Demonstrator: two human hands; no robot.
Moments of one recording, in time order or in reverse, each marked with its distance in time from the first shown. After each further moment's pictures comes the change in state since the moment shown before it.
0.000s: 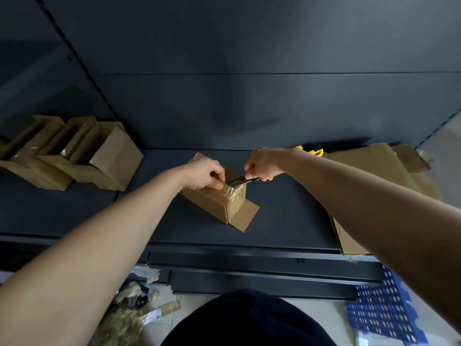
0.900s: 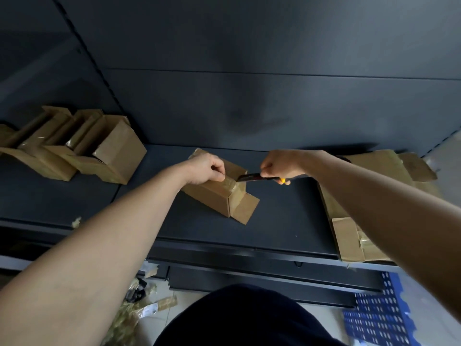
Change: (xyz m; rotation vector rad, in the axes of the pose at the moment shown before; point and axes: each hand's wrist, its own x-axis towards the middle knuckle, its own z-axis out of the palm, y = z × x) left_hand 0.002 0.000 0.002 -0.116 0.113 -0.063; right_hand -0.028 0.022 -0.004 0.081 -0.024 0.029
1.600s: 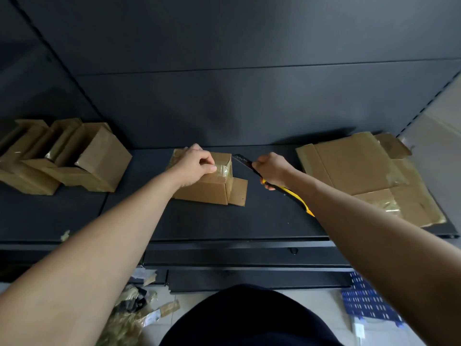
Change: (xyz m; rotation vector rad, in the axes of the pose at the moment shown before) left_hand -0.006 0.010 0.014 -0.093 0.275 -0.014; right_hand -0.001 -0.001 0.058 0.717 0.443 0.304
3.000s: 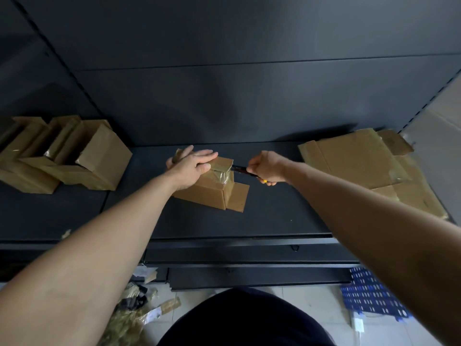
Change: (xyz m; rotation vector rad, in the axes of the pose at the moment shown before) left_hand 0.005 -0.035 0.009 0.116 -0.126 -0.001; right_hand 0.004 -0.012 0.003 -0.251 -0.204 -0.115
